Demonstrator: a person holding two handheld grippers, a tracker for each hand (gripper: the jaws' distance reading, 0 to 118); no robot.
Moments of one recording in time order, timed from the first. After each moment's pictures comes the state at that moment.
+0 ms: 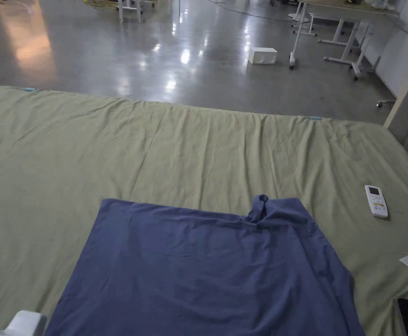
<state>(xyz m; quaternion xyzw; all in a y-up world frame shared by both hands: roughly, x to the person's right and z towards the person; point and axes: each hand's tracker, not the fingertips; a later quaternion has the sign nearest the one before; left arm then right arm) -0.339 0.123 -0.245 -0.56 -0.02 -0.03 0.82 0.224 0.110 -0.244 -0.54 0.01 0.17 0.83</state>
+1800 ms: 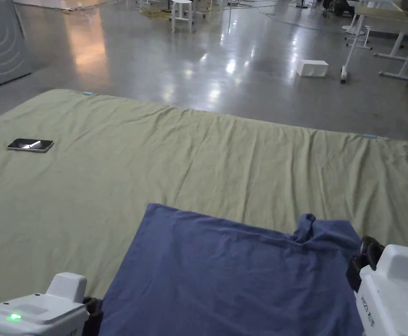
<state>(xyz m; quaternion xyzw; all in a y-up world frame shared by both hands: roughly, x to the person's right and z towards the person) -0.338 0.182 -0.239 -0.43 0.03 0.01 0.90 0.101 0.262 -0.317 -0.11 -0.01 0.06 0.99</state>
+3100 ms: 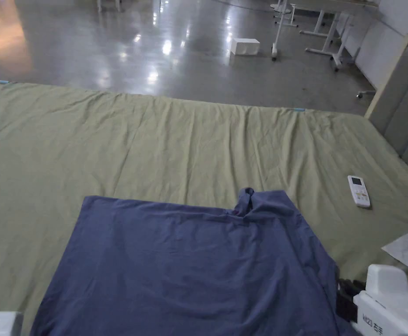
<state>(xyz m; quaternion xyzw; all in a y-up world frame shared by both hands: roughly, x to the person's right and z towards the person) -0.329 0.140 -0.241 -0.54 0.03 0.03 0.84 0.210 0.234 -0.270 -0.37 -0.04 0.05 0.93</state>
